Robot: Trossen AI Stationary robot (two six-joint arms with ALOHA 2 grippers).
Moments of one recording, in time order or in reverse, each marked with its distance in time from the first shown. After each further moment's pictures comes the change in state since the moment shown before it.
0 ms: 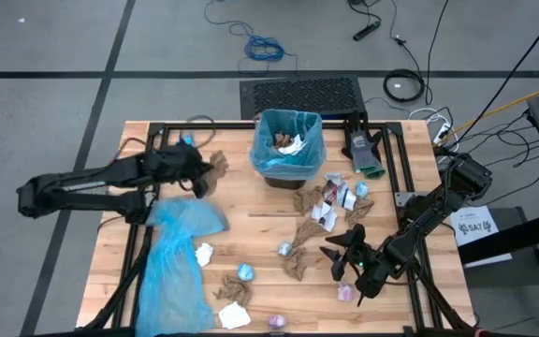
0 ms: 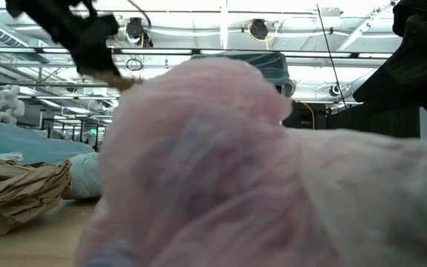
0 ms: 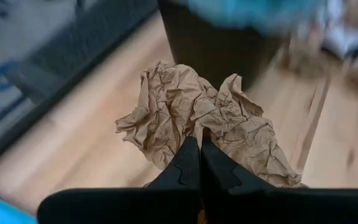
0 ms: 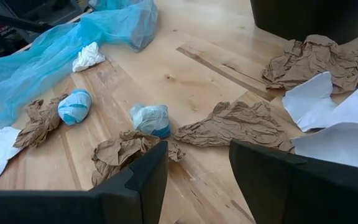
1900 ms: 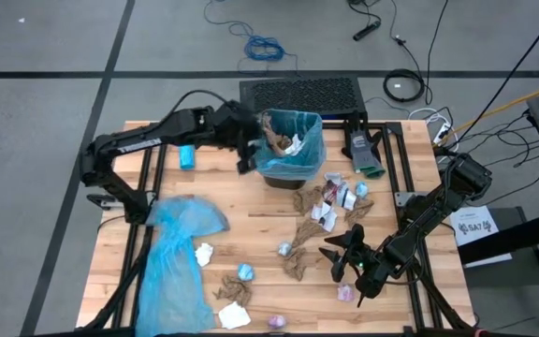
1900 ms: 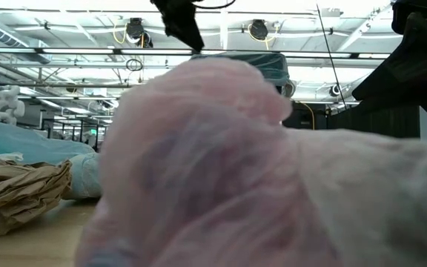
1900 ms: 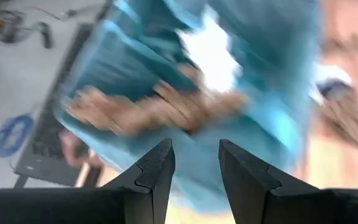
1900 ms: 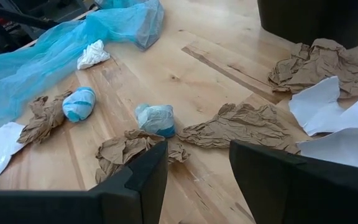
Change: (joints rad) left arm -0.009 0.764 0.980 -0.394 0.083 0.314; right arm 0.002 0.000 0.000 0.028 -0.004 -0.049
